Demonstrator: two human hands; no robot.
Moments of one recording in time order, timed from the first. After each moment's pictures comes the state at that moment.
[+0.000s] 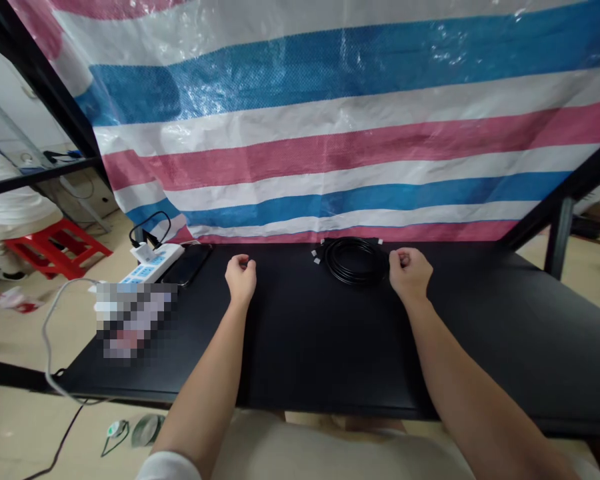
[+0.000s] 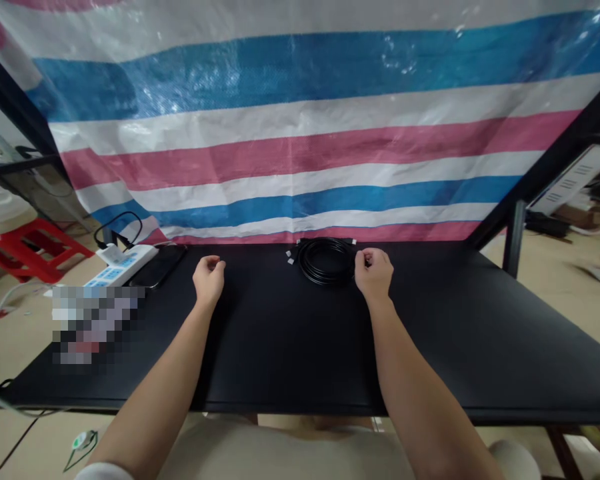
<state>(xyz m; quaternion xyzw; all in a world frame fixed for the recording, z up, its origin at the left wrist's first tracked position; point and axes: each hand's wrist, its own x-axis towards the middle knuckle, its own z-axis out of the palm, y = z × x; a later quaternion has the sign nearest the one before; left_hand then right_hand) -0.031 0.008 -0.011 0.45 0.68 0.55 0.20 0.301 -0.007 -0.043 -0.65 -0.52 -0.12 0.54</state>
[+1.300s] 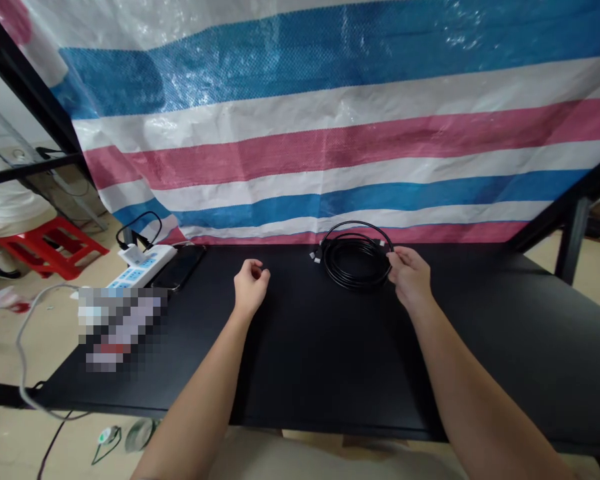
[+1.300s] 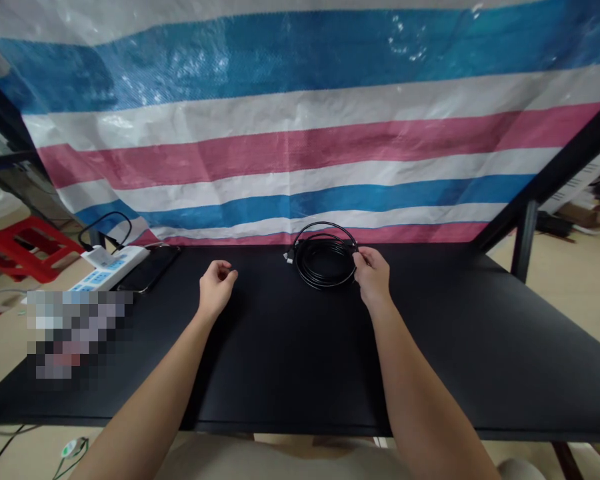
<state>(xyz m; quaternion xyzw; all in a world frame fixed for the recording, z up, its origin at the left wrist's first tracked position) -0.010 0.002 -0.015 0.56 0.64 0.48 0.23 0.295 0.002 -0.038 -0.54 -0.42 0.26 0.68</state>
